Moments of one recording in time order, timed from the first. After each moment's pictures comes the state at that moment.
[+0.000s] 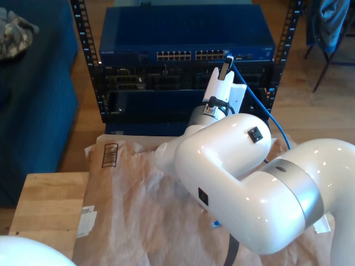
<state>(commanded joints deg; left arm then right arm) 99.4 -28.1 -5.9 1.9 57.8 -0.6 31.9 49.6 -84.3 56.2 -75.8 64.8</state>
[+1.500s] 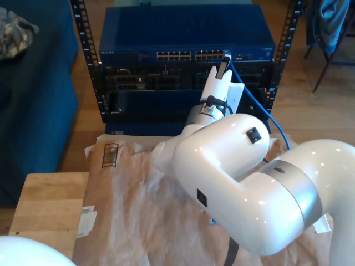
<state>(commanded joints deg) 99.4 -28.1 -5.9 1.9 57.8 -0.6 32.5 49.7 -85.2 56.3 -75.7 64.8</state>
